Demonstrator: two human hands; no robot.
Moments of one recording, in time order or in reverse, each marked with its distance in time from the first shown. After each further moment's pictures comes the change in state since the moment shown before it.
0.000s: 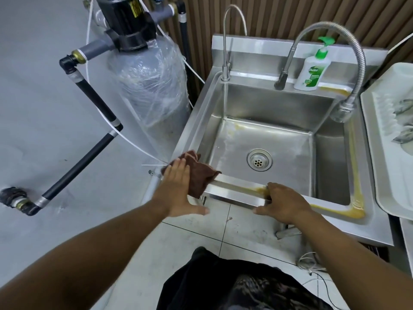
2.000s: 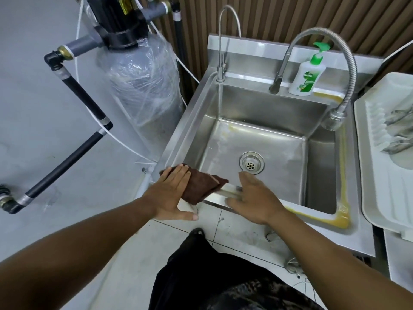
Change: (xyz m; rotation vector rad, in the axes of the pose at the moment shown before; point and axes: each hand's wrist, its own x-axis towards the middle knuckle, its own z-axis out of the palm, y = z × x) left_hand 0.007 0.009 -0.006 0.092 -0.071 0.166; right_hand -0.001 -0.036 -0.024 0.170 -0.013 -0.159
